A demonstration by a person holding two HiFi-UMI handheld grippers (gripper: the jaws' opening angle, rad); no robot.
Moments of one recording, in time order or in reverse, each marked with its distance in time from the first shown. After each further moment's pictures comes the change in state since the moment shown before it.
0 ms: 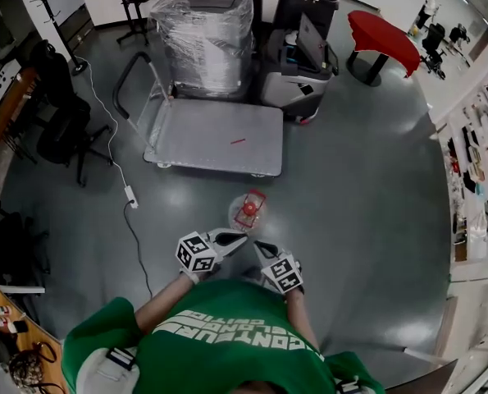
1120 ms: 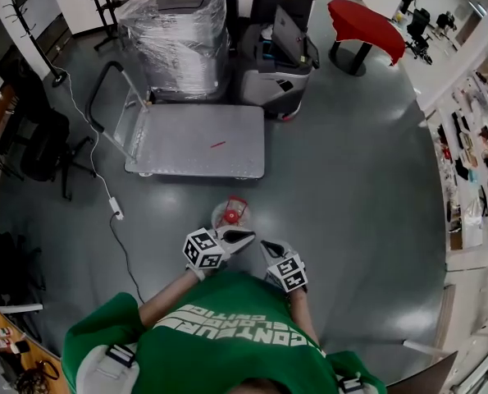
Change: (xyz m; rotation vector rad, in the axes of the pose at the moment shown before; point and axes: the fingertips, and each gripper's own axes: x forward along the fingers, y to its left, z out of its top) left arm 0.113 0.019 0.027 0.006 0.049 -0.112; right arm -0.024 -0.109 -0.037 0.123 0.031 -0.089
